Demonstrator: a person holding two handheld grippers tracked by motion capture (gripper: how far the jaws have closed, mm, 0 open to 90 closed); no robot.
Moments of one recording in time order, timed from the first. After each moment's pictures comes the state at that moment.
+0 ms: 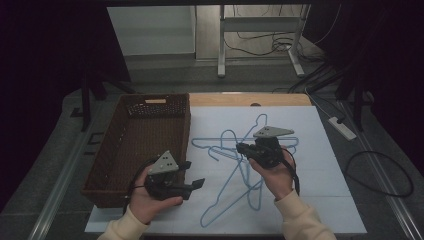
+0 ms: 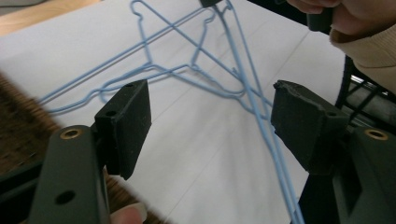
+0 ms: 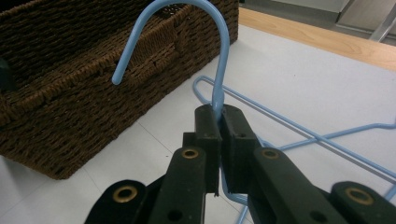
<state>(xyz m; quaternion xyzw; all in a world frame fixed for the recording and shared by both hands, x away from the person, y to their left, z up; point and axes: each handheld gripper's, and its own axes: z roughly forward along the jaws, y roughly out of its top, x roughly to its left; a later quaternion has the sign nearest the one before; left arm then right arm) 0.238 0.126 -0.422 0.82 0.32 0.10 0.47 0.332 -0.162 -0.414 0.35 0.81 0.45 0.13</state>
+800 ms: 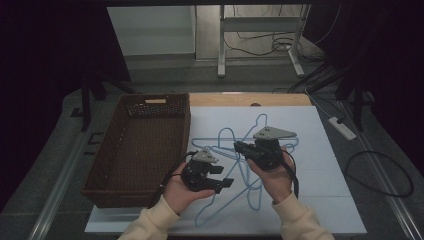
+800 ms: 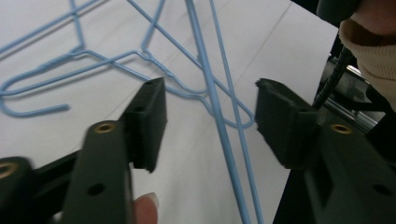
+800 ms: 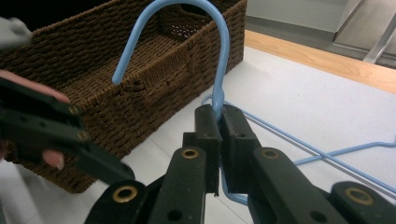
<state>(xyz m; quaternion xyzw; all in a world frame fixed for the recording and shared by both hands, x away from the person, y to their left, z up) 0.274 0.055 -0.435 0.85 0.32 0.00 0.42 0.318 -0.156 -0.401 0.34 0.79 0.48 0.15</state>
